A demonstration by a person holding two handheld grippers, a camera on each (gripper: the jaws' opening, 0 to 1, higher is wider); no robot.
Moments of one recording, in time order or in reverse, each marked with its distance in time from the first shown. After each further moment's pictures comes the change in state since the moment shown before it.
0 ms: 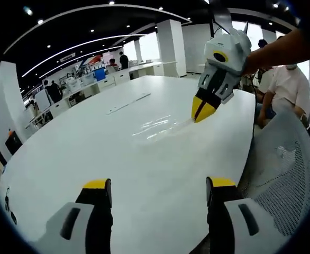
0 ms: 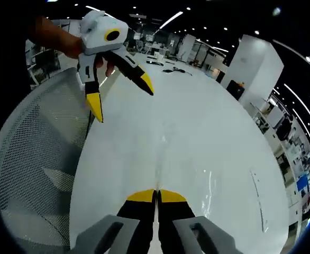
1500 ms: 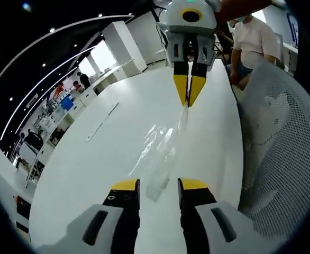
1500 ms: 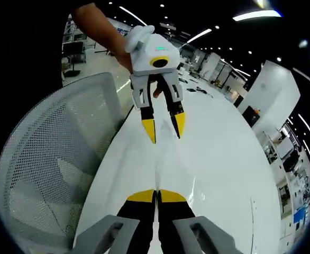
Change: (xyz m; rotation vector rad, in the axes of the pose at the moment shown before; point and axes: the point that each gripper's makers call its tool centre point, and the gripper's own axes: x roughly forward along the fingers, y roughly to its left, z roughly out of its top) left arm 0.022 -0.012 0.017 0.414 0.033 -0.136; right arm -0.024 0.028 0.026 -0.181 -0.094 0.072
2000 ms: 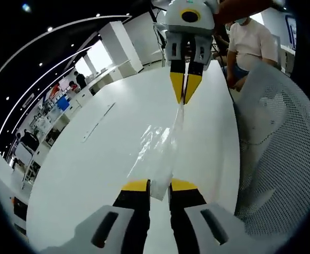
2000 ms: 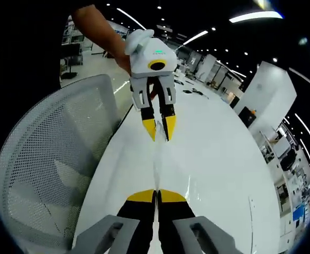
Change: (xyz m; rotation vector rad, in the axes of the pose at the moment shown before) left arm 0.001 -0.006 -0.001 -0.009 -0.004 -0.042; right arm -0.003 -0.001 -0.003 0.020 -0.016 -0.026
